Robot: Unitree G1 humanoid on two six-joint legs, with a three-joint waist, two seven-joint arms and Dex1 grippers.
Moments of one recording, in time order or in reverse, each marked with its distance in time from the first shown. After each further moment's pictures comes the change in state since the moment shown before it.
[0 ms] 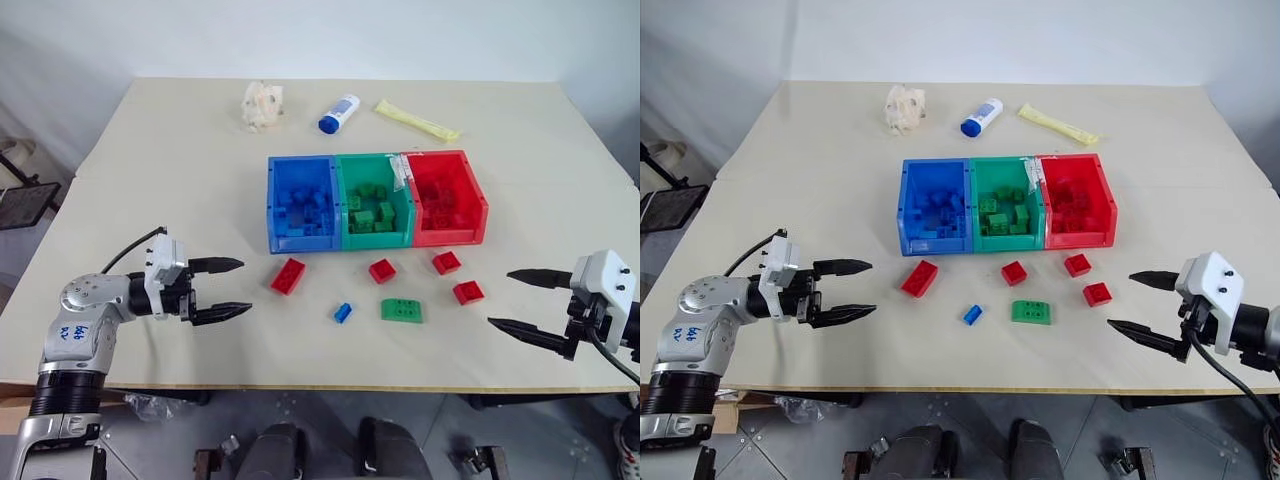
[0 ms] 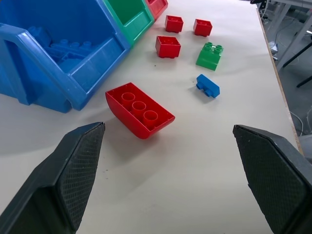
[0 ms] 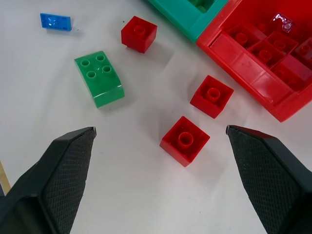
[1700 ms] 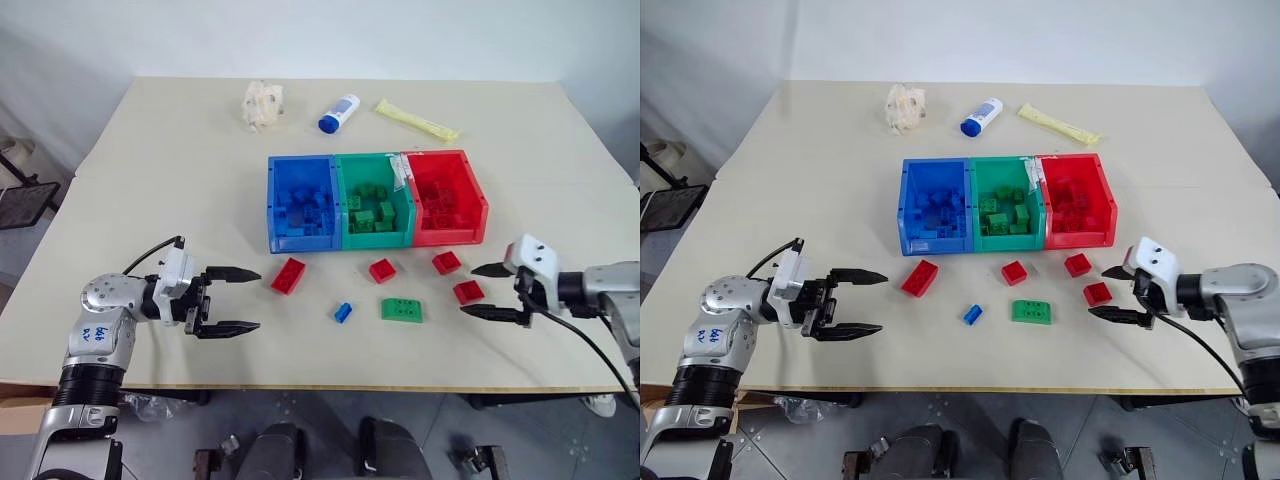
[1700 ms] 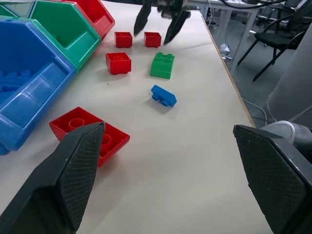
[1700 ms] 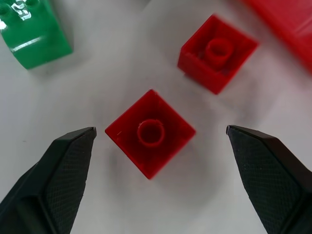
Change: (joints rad) left arm -0.041 -0.059 -0.053 0.098 -0.014 -0.180 -0.183; right arm -0.521 0.048 0.484 0.579 -0.264 -0.139 0.108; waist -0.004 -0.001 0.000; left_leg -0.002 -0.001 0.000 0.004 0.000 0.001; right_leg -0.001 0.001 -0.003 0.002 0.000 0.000
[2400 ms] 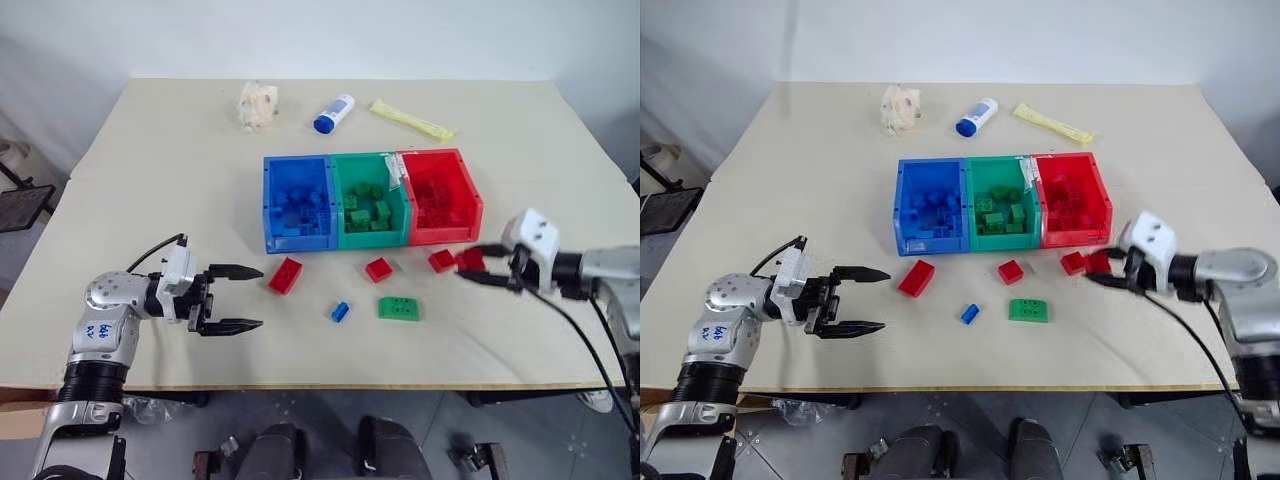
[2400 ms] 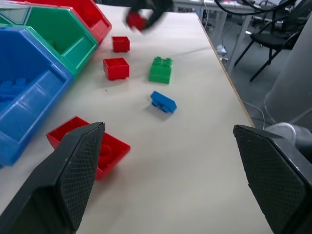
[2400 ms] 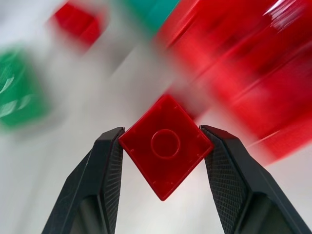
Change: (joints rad) left arm -0.039 -0.018 -0.013 0.030 0.000 -0.009 0.000; right arm -0.125 0.021 -0.095 -0.152 0.029 0.095 -0.166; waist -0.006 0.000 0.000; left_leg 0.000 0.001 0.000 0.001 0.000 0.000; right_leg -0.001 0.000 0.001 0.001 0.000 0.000
